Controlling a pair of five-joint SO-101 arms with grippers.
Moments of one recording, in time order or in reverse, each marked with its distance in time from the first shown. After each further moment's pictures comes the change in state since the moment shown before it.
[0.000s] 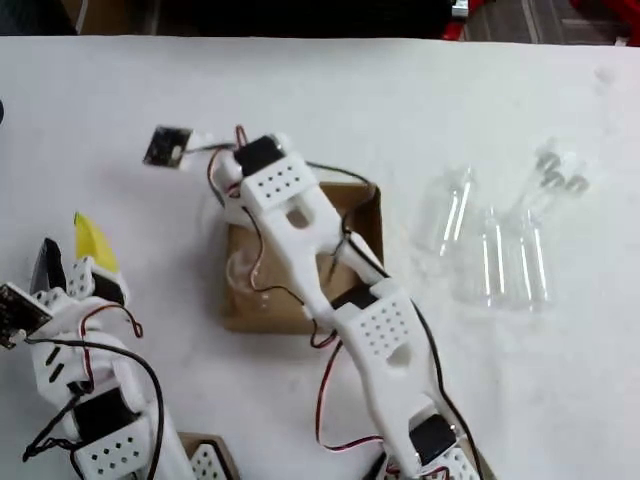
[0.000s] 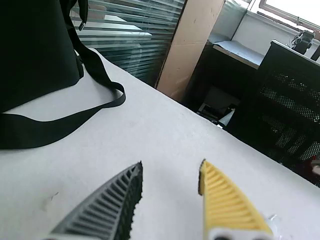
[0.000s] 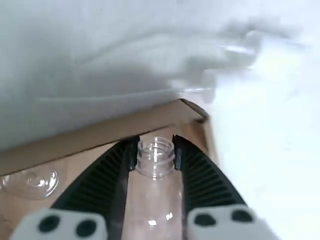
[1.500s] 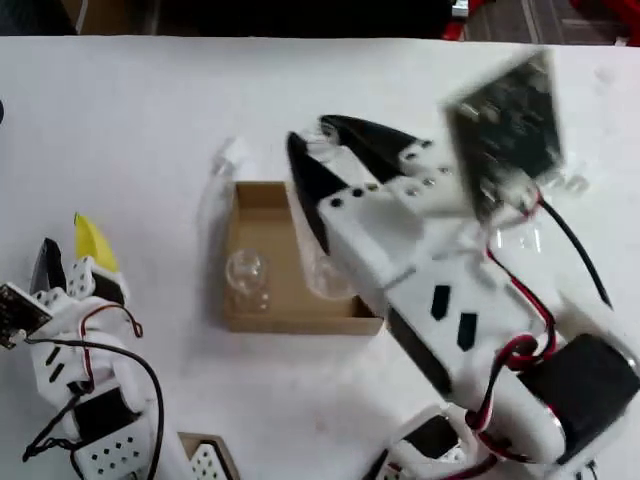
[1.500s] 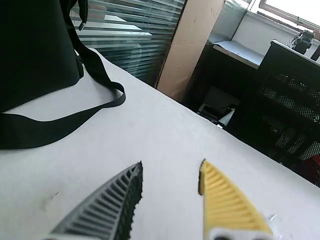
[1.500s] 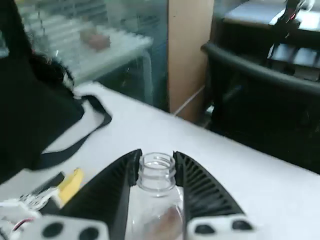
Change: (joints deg) left arm 0.0 0.0 0.0 0.0 0.0; right arm 1.7 -74.8 14.8 5.5 -42.8
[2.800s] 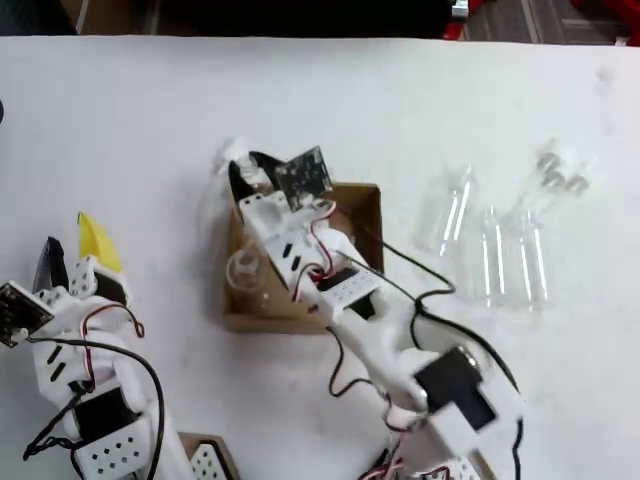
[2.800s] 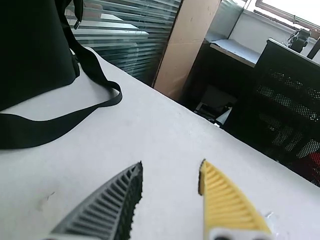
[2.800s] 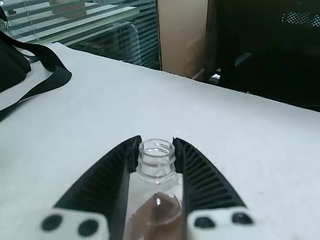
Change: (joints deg) left arm 0.7 0.0 0.0 0.0 0.0; right arm 0.7 29.7 86.3 -124.7 -1.1
